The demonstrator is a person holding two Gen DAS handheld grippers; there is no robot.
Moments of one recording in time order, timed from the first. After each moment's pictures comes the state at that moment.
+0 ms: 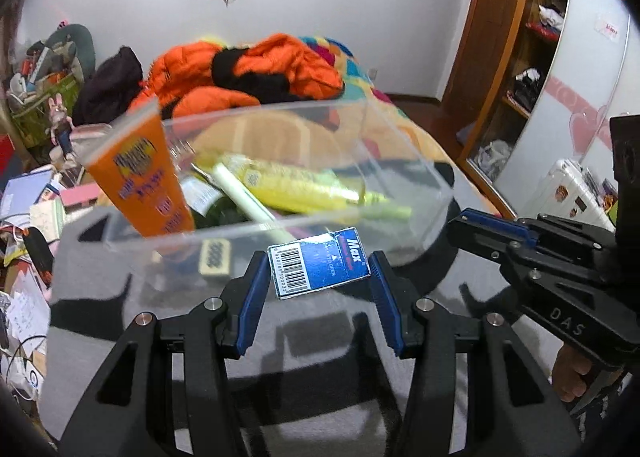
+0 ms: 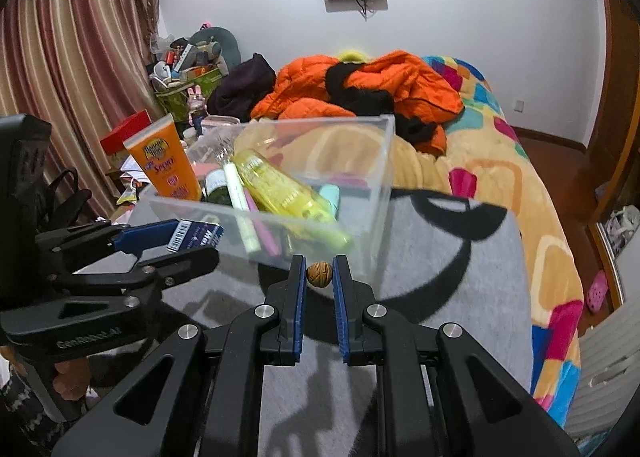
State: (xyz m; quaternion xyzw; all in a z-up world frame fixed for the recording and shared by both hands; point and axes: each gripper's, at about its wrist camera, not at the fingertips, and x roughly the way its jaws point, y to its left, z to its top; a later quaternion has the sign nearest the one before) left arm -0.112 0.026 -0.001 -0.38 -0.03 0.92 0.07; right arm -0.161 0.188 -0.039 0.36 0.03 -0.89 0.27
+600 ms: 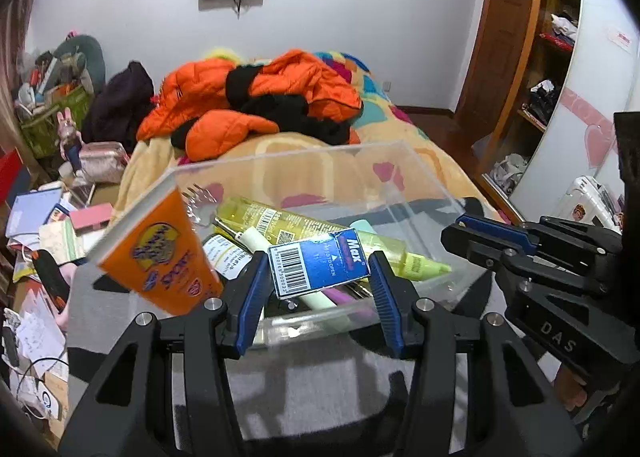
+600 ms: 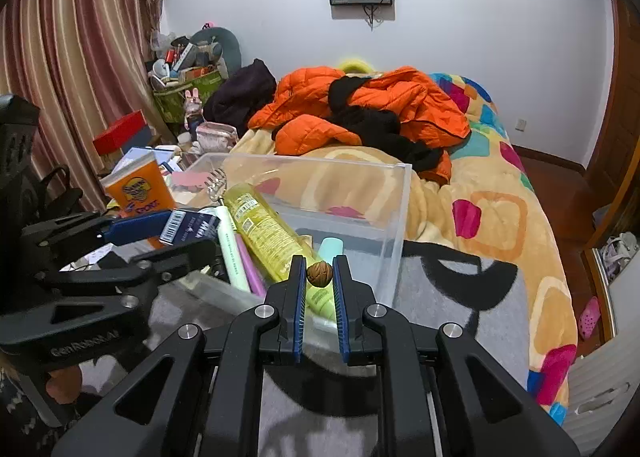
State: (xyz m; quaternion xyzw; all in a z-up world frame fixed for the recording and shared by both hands) left arm -0.157 0.010 0.006 -0.37 -0.03 0.93 0.05; right arm -0.204 0.155 -0.028 0.35 0.06 -0.90 0.26
